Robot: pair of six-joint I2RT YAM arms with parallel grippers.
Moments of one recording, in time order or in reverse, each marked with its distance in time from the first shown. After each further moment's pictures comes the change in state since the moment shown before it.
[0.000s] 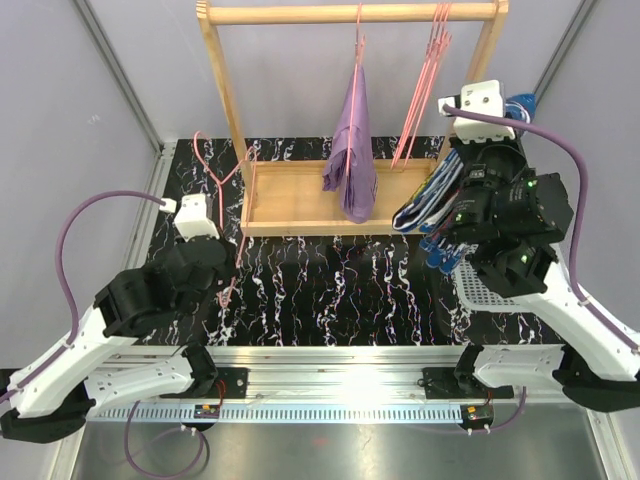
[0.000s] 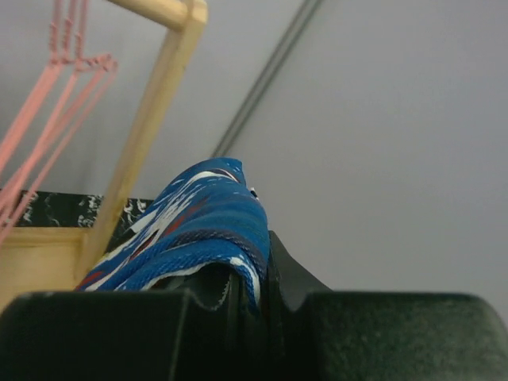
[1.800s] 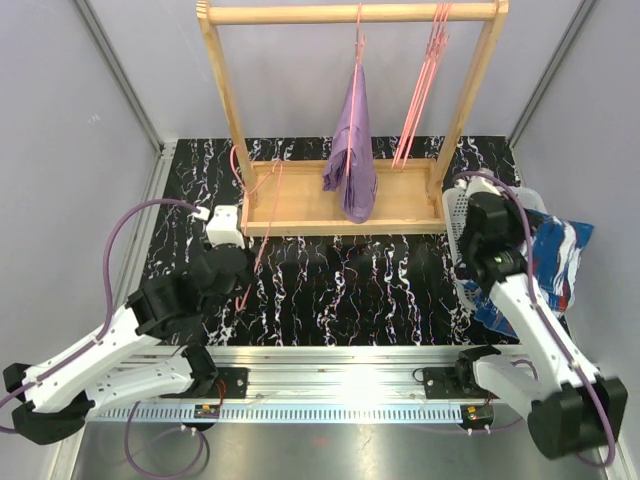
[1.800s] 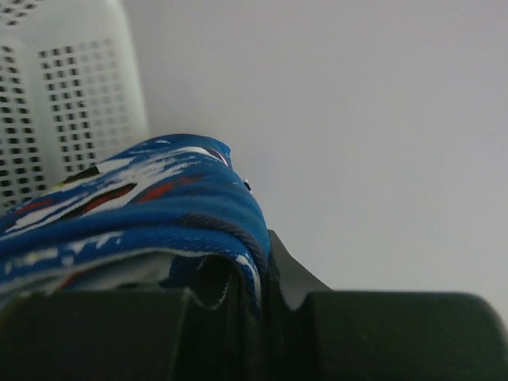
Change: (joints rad) left arm 0.001 -0.014 -0.232 0.237 0.068 0.117; right arm -0.831 -0.224 -0.806 -0.470 -0.241 0.326
